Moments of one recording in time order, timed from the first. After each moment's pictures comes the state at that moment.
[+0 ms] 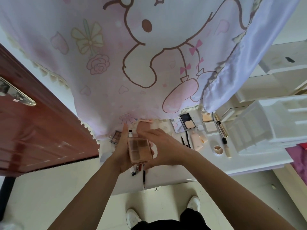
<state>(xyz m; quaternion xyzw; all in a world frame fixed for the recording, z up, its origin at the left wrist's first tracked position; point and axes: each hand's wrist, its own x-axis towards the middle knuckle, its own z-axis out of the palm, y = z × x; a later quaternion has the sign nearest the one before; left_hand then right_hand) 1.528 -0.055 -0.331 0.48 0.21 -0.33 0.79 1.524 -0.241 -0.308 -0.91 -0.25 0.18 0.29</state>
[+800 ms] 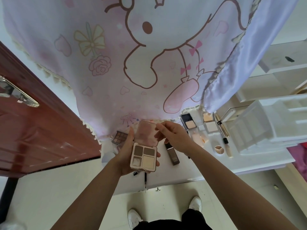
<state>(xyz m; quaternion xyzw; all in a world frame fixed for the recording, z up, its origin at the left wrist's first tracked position) 1.519 -0.054 -0.336 0.45 0.12 -0.45 0.76 1.538 -0.258 -0.314 -0.78 0.00 0.16 0.61</state>
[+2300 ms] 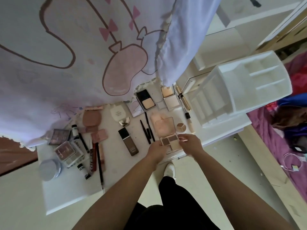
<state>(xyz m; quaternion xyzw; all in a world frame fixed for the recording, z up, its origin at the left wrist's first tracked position) 1.501 -0.307 -0.461 0.68 0.16 -0.47 0.54 1.469 -0.465 -0.473 -0.84 0.33 0.24 0.36</state>
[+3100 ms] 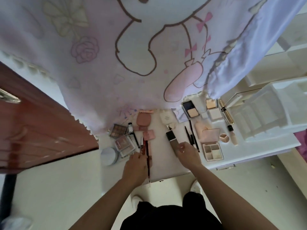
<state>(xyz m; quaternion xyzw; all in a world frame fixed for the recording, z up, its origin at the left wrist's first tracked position) 1.487 -0.049 -0.468 0.95 -0.10 -0.25 0.14 1.491 -0.280 -0.460 -0.86 0.26 0.20 0.39</state>
